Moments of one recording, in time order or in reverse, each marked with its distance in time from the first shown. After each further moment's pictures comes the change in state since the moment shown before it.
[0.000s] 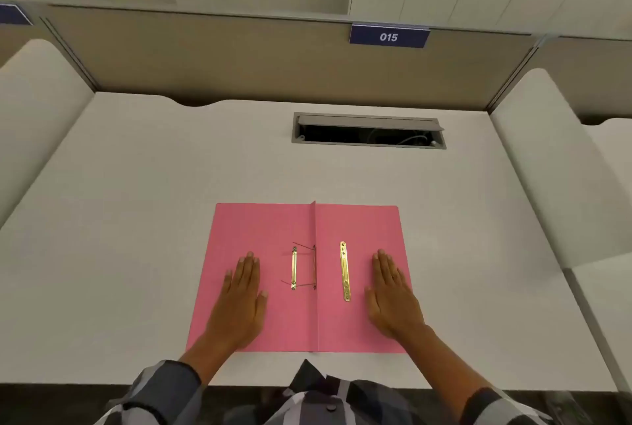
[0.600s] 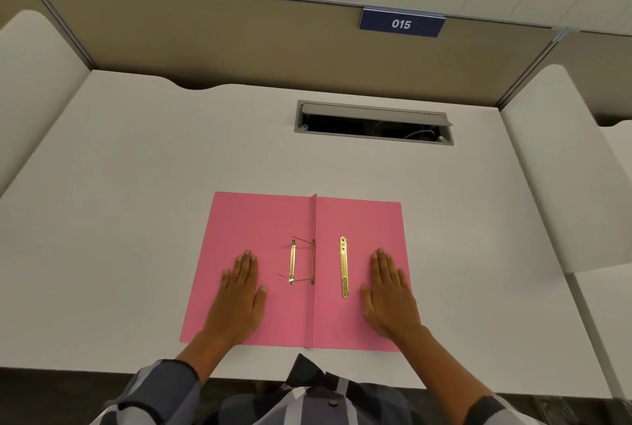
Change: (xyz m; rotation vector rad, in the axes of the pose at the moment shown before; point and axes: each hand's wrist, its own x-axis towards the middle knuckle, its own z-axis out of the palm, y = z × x) left_hand 0.001 0.004 0.009 -0.106 -0.042 -0.079; right_hand 0.002 -0.007 -0.002 -0.052 -0.045 0.062
